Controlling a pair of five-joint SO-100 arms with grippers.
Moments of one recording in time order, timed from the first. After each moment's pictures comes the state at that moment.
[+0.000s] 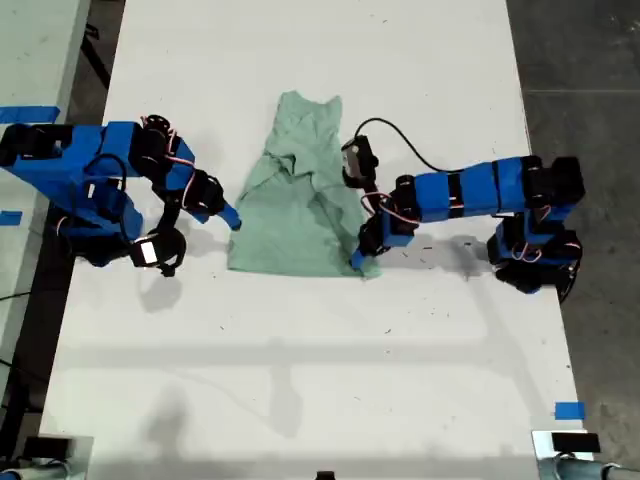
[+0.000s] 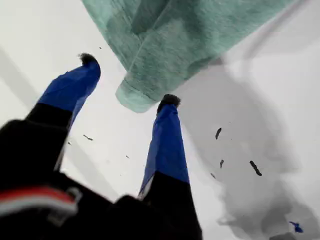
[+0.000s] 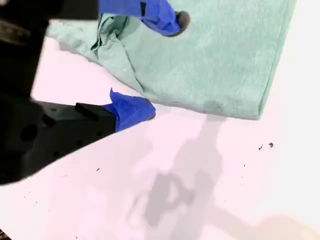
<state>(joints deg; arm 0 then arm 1) 7.6 113.1 101.0 88.3 6.9 3.6 86.3 98.0 73.2 -36.7</state>
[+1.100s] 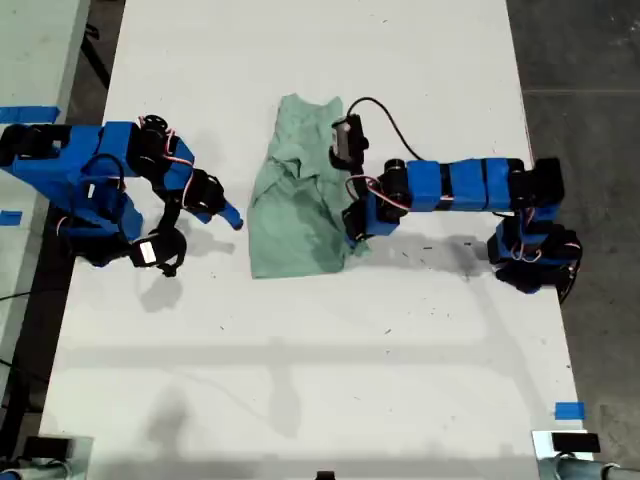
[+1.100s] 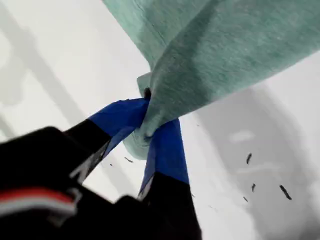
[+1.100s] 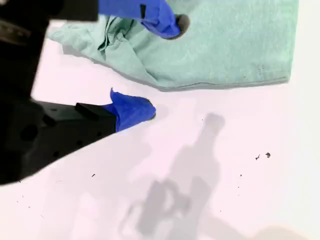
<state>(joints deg) 7.6 114.1 102.0 85.8 6.5 4.0 75.4 68.5 84.1 -32.2</state>
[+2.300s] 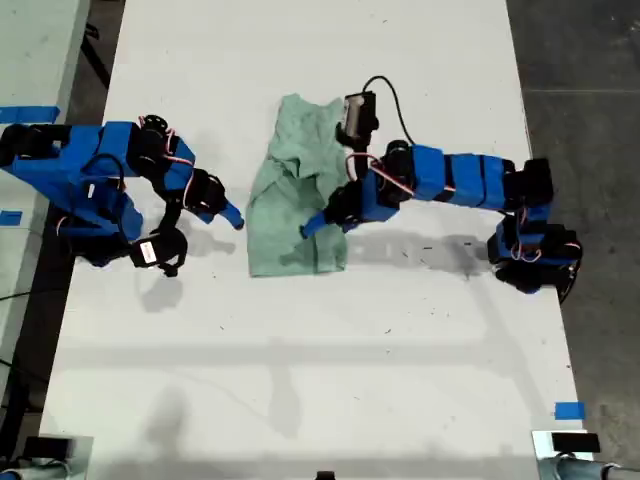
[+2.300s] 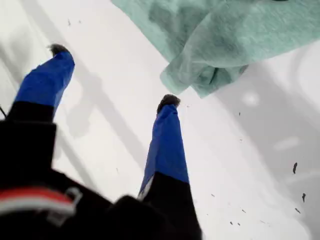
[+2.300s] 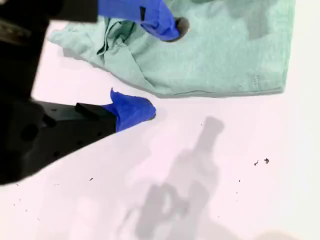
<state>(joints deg) 7.6 114.1 102.0 84.7 6.5 5.0 76.8 53.6 91.7 -22.6</state>
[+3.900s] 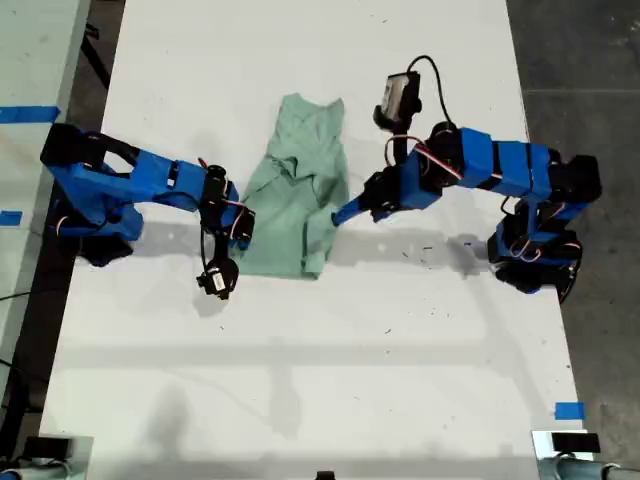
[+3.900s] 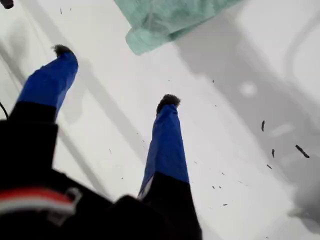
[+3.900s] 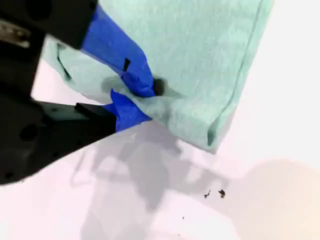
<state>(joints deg) 7.6 85.0 105.1 61.5 1.2 7.0 95.2 72.7 92.7 -22.1</state>
